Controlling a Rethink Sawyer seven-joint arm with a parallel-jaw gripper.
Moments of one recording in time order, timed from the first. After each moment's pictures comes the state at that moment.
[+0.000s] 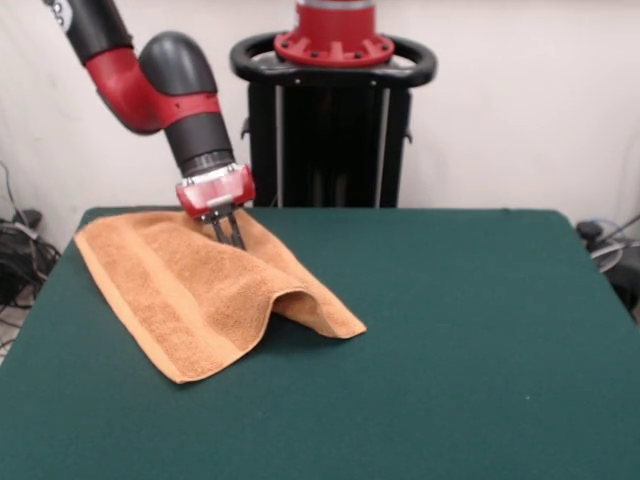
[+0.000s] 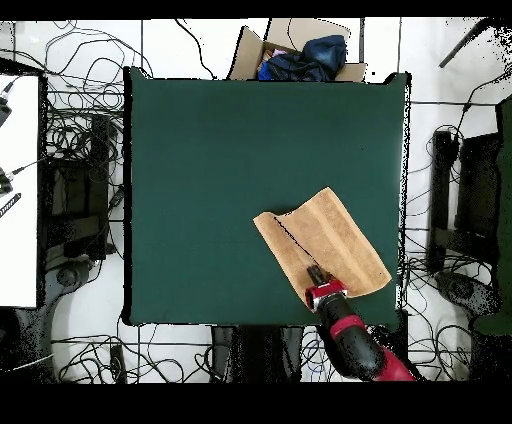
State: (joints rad) arm -1.63 -0.07 0.51 2.12 -0.73 -0.16 0.77
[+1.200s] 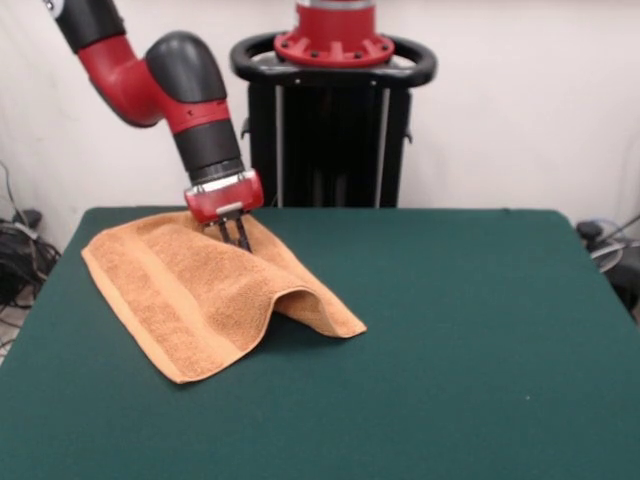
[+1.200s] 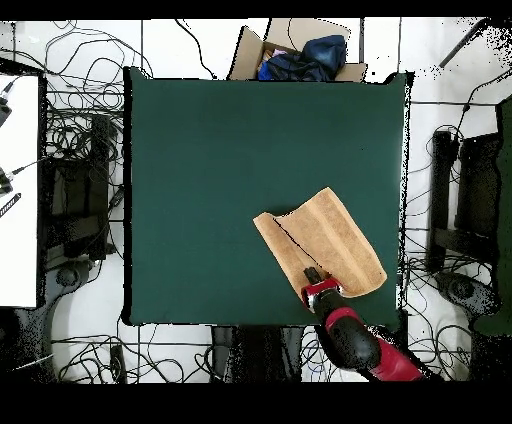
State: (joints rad) arm -1.43 -0.17 0.41 2.13 -0.63 -0.19 0.77
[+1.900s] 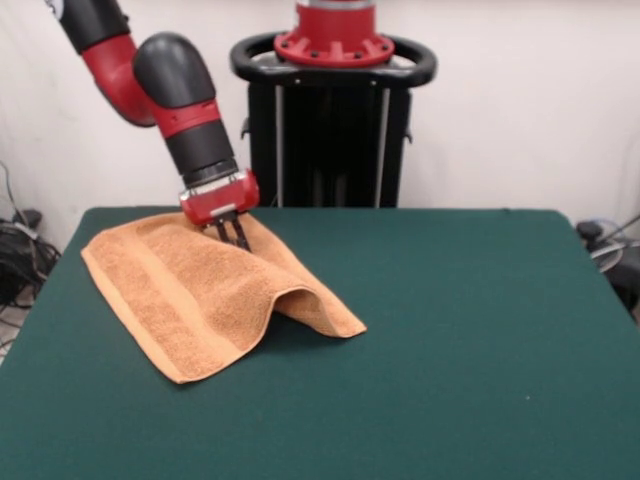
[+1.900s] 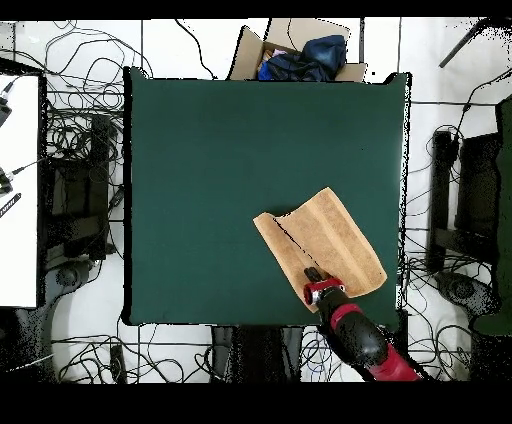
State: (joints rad) arm -1.48 -0.15 0.44 2.14 -0.45 -0.11 0.77
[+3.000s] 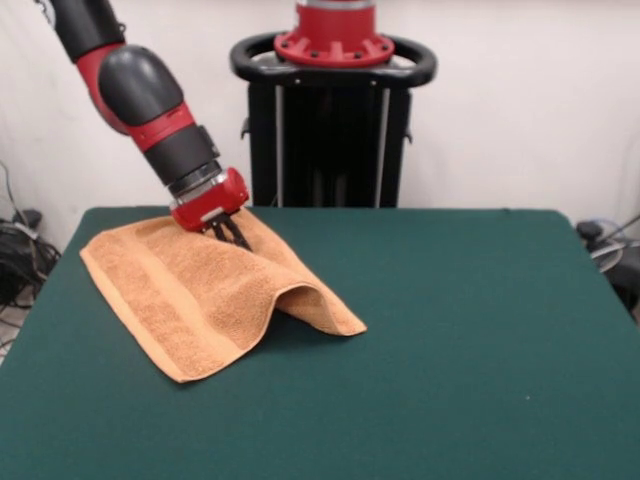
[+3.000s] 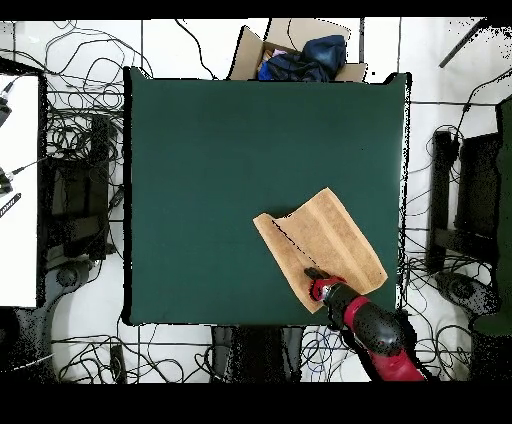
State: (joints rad) arm -1.54 -0.12 0.48 2.10 -0.28 0.12 0.77
